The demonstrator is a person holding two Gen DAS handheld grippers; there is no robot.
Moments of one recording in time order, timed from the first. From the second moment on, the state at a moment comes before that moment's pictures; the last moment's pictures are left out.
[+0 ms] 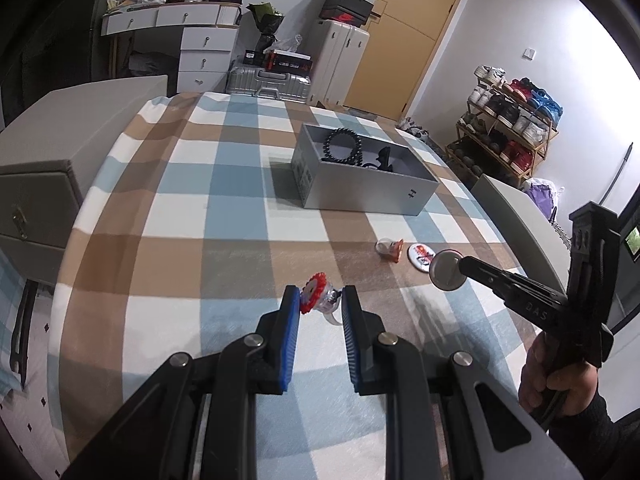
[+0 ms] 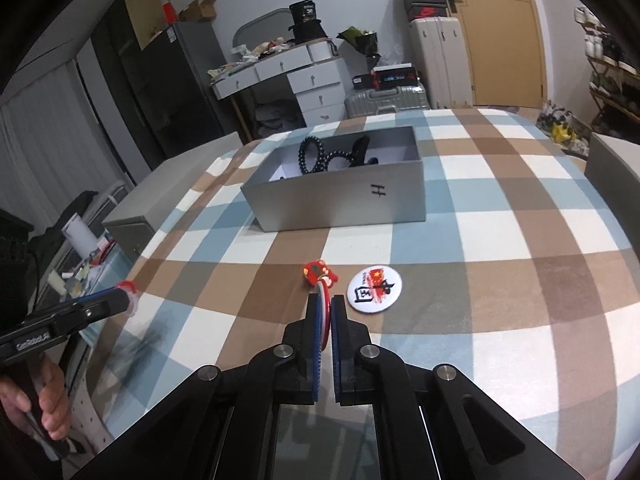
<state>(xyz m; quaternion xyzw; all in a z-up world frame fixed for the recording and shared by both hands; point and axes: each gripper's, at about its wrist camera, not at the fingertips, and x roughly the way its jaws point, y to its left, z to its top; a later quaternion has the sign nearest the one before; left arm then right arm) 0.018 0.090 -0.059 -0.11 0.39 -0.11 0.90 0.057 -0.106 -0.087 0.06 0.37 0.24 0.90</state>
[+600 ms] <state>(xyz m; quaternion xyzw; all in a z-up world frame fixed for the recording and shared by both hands) 0.113 0.059 -0.022 -0.08 0.37 -0.17 0.91 0.125 -0.104 -0.013 0.07 0.30 0.27 0.91</state>
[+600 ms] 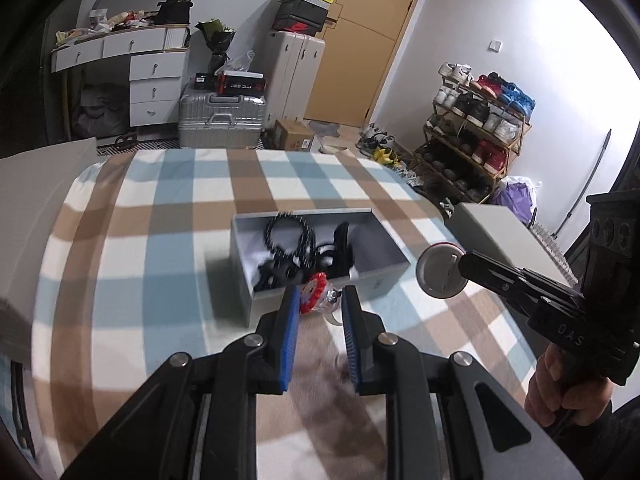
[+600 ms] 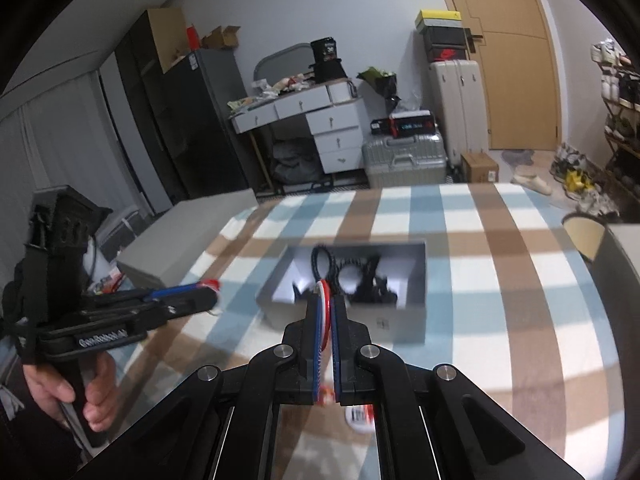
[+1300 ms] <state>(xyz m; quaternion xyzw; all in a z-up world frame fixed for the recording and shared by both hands) 0.192 0.022 -0.048 -0.09 0.41 -0.21 0.88 0.210 -0.107 -0.045 0.07 0.33 0.24 0.91</state>
